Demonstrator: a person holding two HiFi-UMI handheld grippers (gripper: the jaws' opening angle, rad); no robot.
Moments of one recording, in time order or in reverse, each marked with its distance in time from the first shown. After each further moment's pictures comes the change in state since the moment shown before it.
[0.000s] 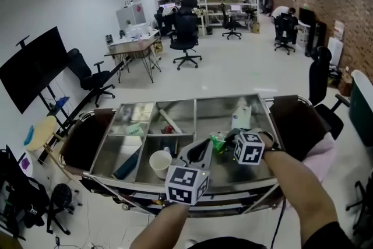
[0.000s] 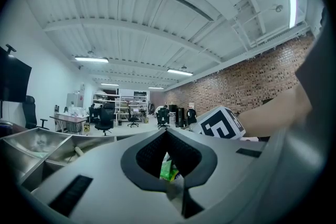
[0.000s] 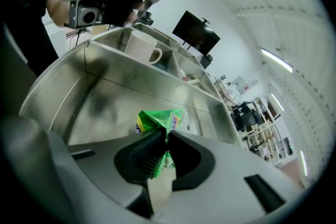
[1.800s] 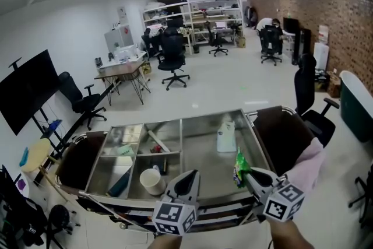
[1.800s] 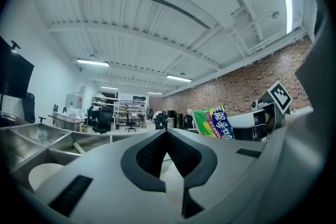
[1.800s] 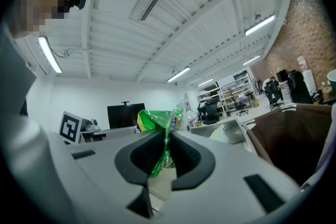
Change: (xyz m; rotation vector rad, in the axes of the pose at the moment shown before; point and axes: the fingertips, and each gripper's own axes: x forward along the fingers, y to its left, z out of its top) left arm -0.043 -0.041 -0.005 -0.025 -0.062 -0.019; right arm -0.225 0.052 -0.003 1.125 -0.804 -0.337
